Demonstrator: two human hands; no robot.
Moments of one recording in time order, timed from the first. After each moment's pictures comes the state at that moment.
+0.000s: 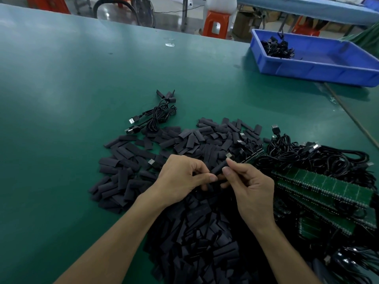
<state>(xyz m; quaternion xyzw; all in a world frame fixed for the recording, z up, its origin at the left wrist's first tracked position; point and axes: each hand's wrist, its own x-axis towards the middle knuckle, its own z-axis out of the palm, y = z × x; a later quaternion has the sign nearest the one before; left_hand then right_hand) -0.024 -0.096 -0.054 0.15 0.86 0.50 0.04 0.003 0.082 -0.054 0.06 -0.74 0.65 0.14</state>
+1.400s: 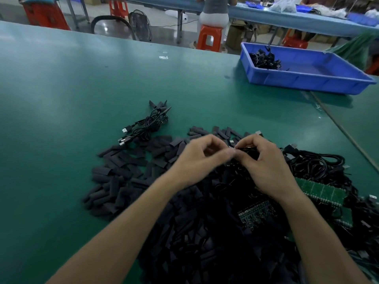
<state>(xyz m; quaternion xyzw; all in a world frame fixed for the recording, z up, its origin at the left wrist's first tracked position) -0.051 -0.047 -0.009 0.16 0.75 0.64 0.02 -0.039 0.132 0.019 0.09 -0.90 0.41 0.08</state>
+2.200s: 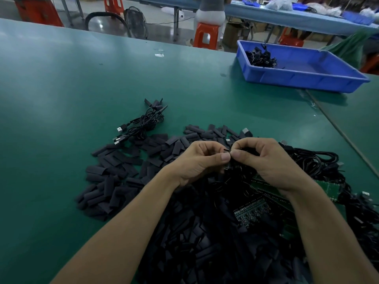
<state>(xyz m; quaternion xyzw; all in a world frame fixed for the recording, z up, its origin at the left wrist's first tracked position) -0.064 -0.039 -0.022 0.15 0.53 0.81 0.22 -0.044 0.146 0.034 0.14 -0.83 0.54 -0.08</state>
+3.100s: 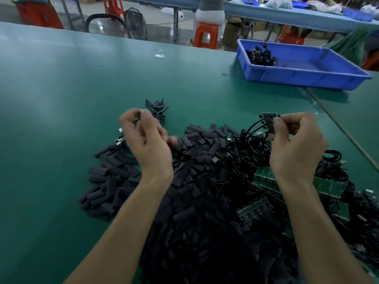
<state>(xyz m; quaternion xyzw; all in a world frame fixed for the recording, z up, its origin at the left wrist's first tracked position) -0.047 -0.070 0.006 -0.07 0.48 0.80 -0.35 -0.044 0.139 0.040 -0.04 -0.84 0.38 0.37</state>
